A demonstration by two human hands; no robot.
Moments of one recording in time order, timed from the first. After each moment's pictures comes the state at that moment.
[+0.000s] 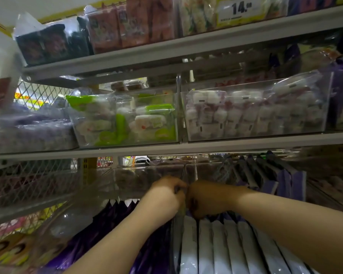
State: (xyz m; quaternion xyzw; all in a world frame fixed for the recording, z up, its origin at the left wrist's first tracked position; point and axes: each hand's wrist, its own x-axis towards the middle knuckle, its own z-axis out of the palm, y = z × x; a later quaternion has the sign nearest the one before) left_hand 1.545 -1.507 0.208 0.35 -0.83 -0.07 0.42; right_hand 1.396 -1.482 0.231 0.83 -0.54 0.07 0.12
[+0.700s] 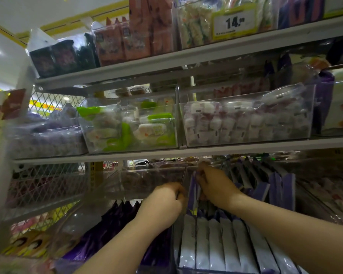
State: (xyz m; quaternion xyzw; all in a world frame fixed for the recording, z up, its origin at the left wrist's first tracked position) left_hand 1.553 -1.479 0.208 0.41 -0.84 -0.05 0.36; right_hand 1.386 -1.465 0.227 0.70 -0.56 0.43 0.07
